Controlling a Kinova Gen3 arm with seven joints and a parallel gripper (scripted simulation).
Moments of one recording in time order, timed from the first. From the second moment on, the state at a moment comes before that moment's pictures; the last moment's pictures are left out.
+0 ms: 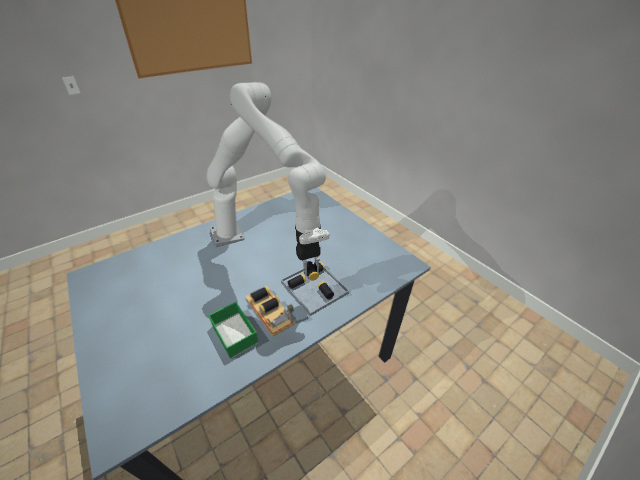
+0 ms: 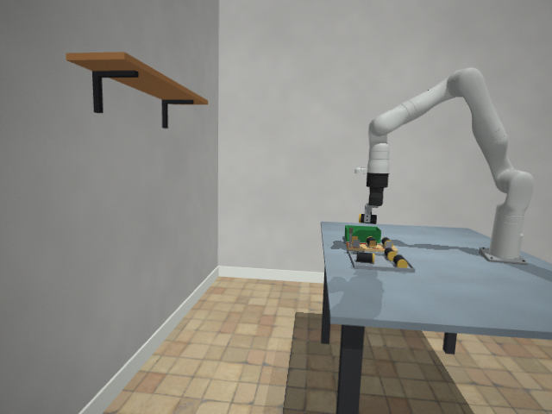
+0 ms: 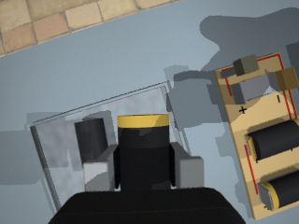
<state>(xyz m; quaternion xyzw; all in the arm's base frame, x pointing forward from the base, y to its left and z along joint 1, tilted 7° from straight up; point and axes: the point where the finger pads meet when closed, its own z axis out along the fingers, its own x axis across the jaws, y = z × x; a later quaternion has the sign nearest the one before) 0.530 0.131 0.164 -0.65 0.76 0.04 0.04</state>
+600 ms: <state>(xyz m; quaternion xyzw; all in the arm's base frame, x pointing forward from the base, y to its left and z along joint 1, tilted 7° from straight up) 0.530 0.132 0.164 -0.69 0.72 0.04 0.04</state>
